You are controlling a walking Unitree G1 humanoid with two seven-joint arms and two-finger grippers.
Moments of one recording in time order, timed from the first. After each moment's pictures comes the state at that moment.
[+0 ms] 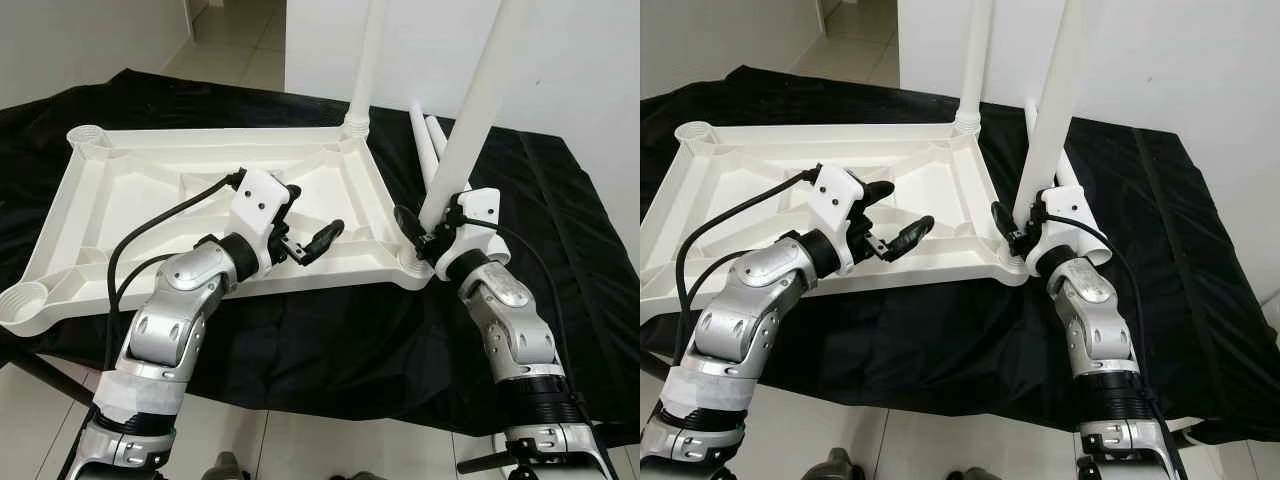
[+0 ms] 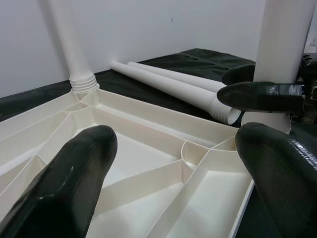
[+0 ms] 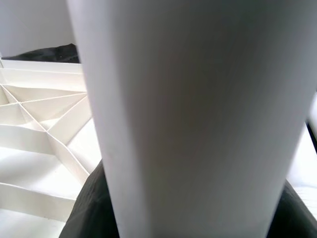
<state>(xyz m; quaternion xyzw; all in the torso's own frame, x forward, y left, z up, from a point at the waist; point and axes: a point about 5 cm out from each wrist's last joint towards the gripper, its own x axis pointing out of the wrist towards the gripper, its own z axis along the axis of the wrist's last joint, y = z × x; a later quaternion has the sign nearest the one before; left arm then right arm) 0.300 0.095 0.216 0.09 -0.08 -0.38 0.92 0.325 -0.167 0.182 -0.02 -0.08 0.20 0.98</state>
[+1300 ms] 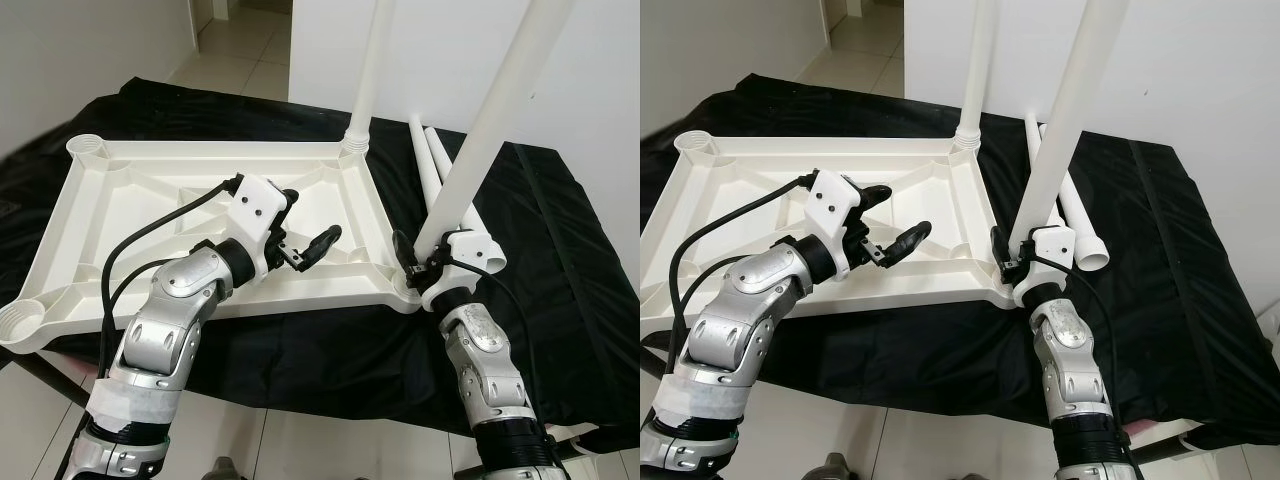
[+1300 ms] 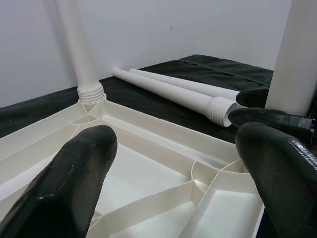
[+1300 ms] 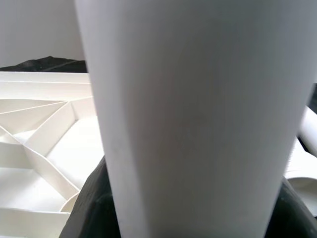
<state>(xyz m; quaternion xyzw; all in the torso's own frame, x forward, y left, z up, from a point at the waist) 0.294 0.098 0.214 0.09 -0.08 -0.38 0.91 0.301 -0.152 0.146 0.02 -0.10 0.12 0.99</state>
